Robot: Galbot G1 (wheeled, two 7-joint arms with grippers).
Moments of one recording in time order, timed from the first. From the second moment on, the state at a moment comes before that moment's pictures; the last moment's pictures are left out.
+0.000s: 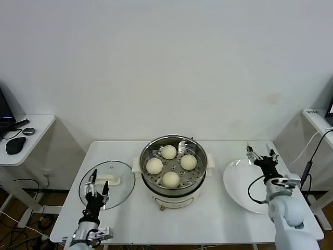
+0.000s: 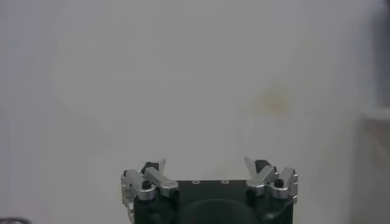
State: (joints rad) left arm 1.47 -1.34 -0.56 -1.83 1.19 0.02 -0.17; right arm -1.16 1.22 0.71 1.69 0.56 -0.06 -0.07
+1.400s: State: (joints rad) left arm 1.19 -1.24 -0.52 -1.50 1.32 0.03 -0.03; right arm -1.35 1.28 0.83 1.77 0.53 -0.03 -0.02
